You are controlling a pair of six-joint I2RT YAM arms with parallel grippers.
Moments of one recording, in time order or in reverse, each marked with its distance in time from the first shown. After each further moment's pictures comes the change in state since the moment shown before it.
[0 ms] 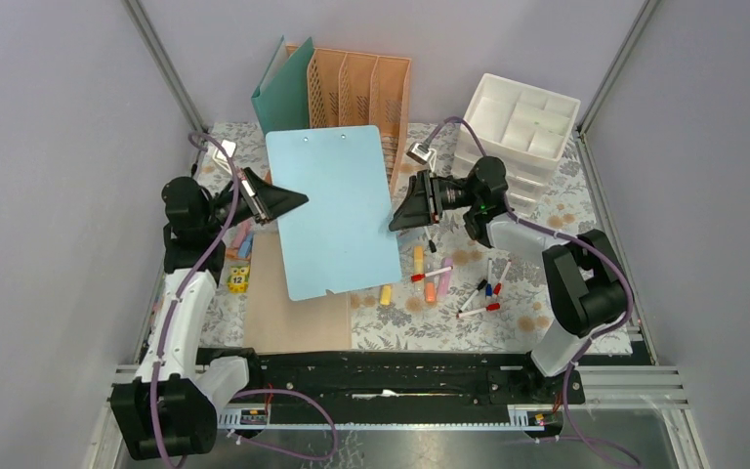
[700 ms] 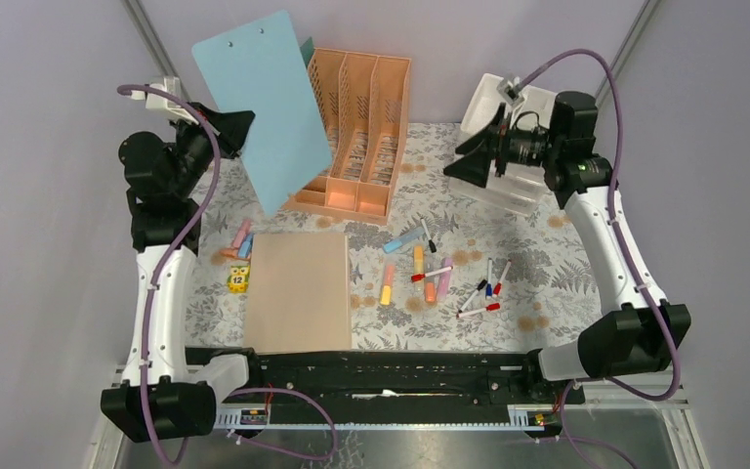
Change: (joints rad) left arm 0.009 0.077 0.452 -0.192 -0.518 0.499; right arm -0.325 -0.281 0.470 -1.248 0.177 -1.112
